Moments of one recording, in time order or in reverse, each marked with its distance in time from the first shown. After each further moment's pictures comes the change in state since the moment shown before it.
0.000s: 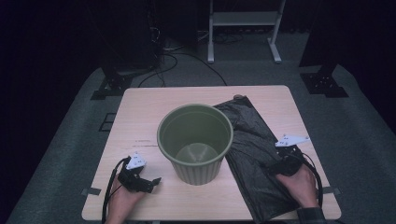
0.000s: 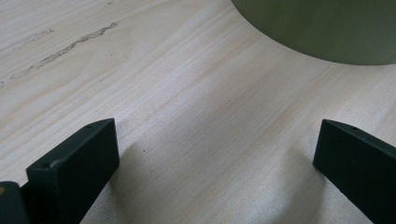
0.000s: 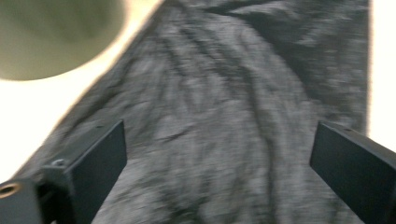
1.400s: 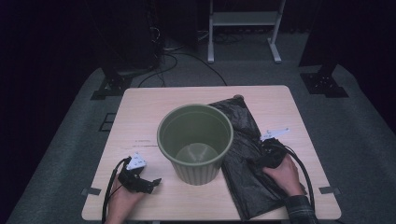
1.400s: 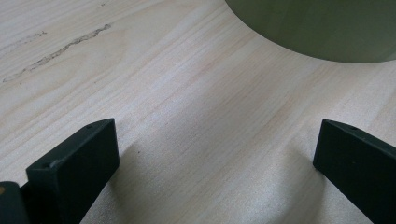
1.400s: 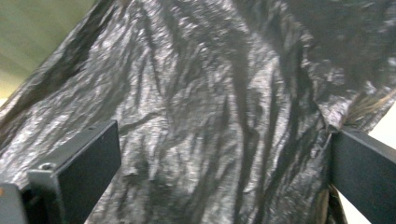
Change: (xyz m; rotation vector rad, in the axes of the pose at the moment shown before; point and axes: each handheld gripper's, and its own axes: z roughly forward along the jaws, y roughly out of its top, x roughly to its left) left arm -0.001 0.000 0.000 0.002 -0.014 0.016; right arm -0.007 0.011 0.065 0.093 0.175 0.059
